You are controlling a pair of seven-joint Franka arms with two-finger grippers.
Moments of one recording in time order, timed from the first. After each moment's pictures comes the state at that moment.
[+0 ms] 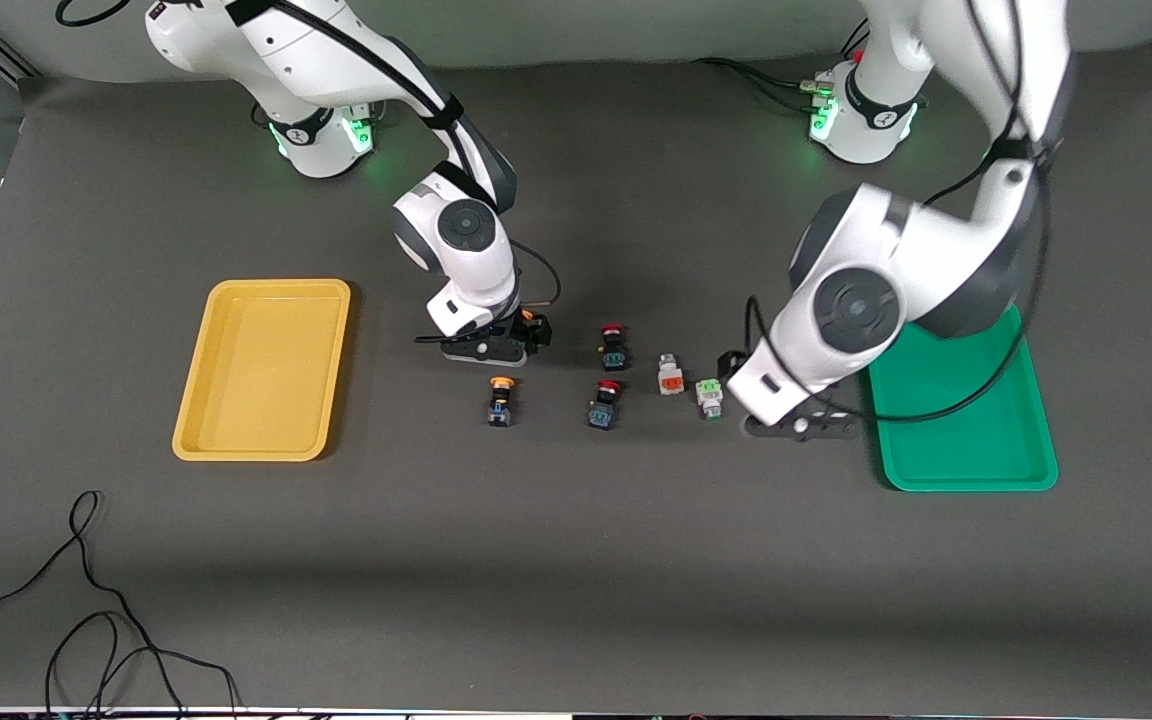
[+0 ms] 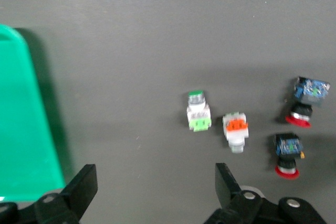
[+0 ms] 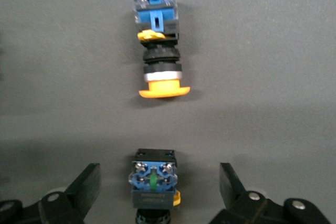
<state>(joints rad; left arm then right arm) -0.33 0.47 -0.14 -1.58 0.02 1.87 -0.44 0.73 0.48 -0.02 -2.09 -0.09 2.60 0.95</state>
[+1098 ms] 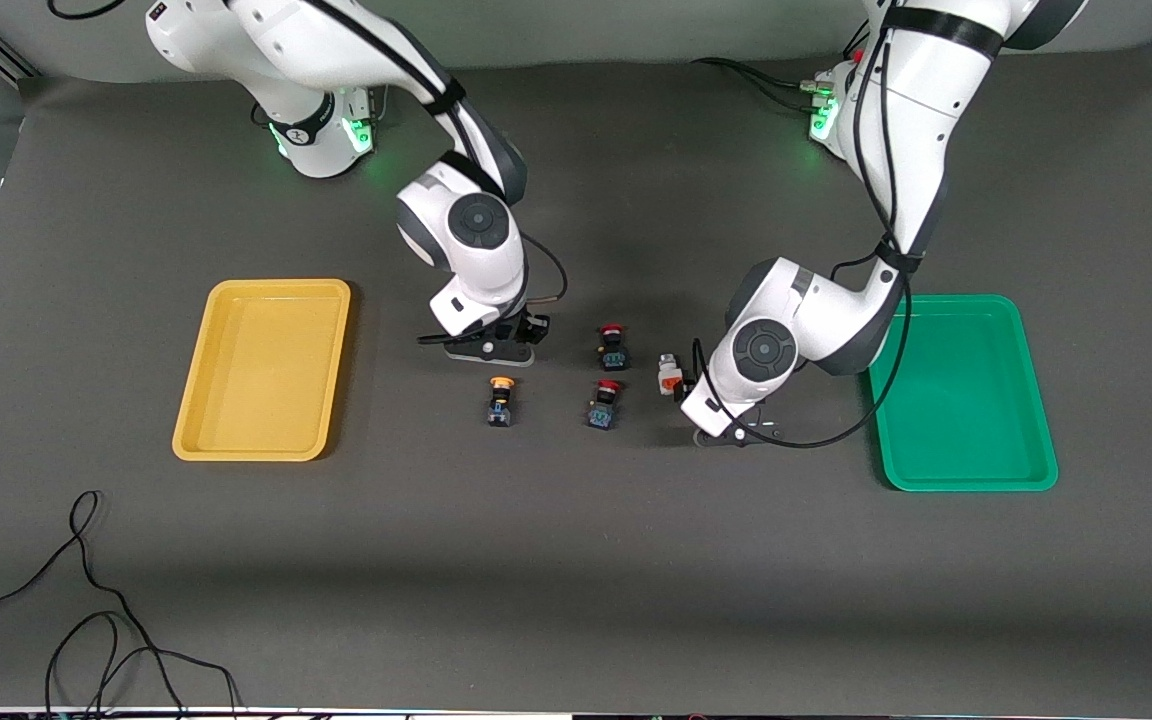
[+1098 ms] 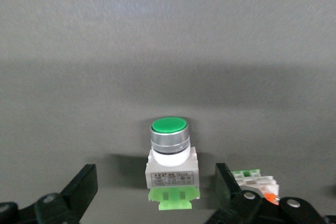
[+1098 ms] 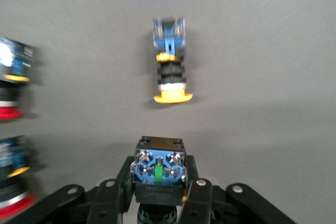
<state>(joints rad) -0.38 0.63 -0.14 -1.82 0.02 2.32 -0.59 0.74 0.41 -0.02 -1.94 -0.09 2.31 0.92</state>
